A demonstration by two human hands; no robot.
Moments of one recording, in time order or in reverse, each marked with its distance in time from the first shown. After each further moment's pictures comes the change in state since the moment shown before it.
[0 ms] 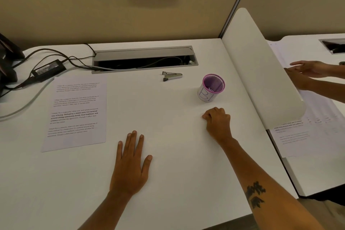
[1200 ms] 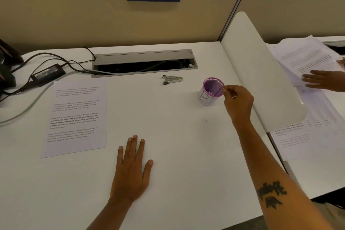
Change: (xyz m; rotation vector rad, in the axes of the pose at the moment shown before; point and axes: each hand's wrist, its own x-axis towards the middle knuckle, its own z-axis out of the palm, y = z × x) left_hand 0.000 0.000 0.001 0.000 -0.005 0.001; right_hand 0.053 -0.024 -0.084 0.382 0.438 0.100
